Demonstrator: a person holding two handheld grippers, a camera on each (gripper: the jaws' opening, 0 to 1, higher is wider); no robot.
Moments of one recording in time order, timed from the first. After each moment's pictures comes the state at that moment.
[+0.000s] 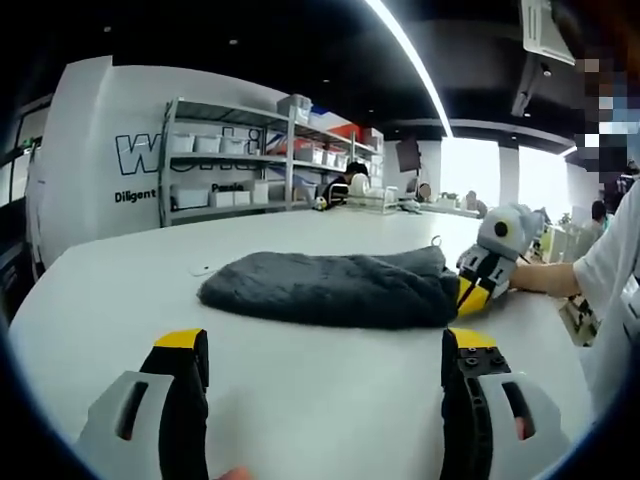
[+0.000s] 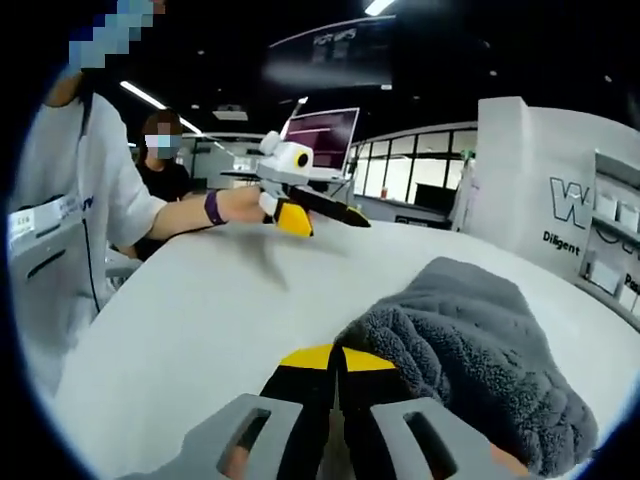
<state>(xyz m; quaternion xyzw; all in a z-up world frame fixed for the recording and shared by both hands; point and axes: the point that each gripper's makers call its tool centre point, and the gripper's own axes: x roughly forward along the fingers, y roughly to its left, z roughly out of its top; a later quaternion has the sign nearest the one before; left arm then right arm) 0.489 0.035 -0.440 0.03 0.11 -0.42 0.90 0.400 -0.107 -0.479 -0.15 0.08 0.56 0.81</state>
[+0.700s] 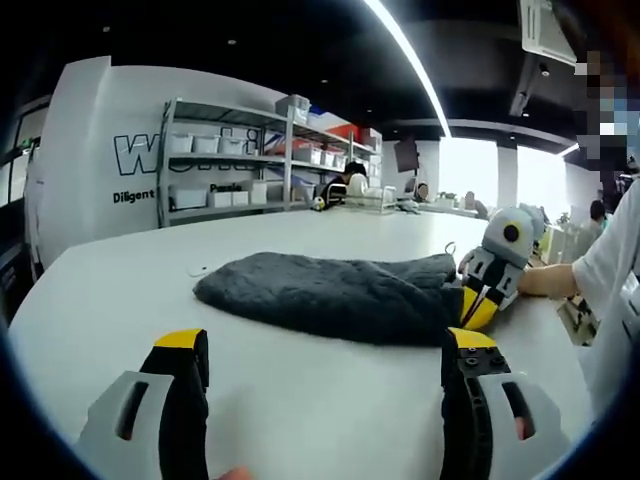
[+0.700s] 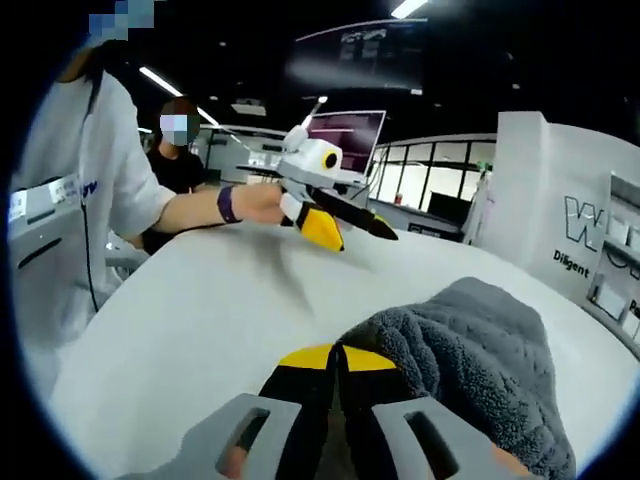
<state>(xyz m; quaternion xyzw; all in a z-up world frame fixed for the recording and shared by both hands) 0.487 0.033 -0.440 0.03 0.11 -0.43 0.90 0.388 -0.080 -0.476 -0.18 0.06 0.58 0.79</state>
